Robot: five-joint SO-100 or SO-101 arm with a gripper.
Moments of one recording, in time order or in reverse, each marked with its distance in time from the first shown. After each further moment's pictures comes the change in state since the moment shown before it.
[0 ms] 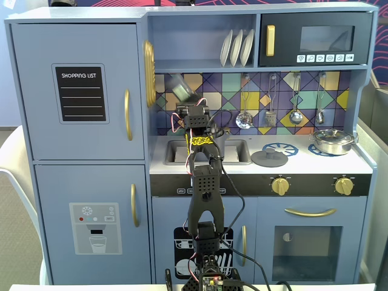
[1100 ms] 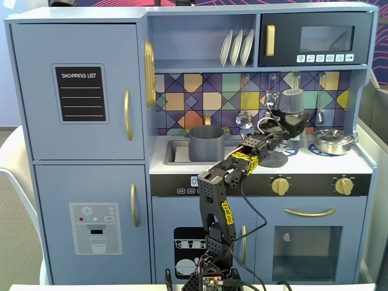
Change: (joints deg) arm 51.5 6.7 36.9 -42.9 -144.1
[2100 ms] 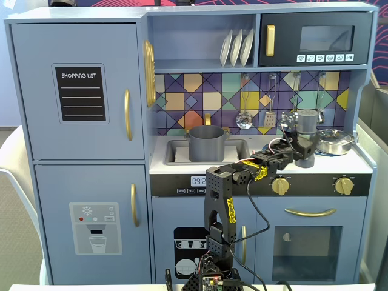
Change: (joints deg) arm 4.0 -10.0 9.5 -15.5 7.6
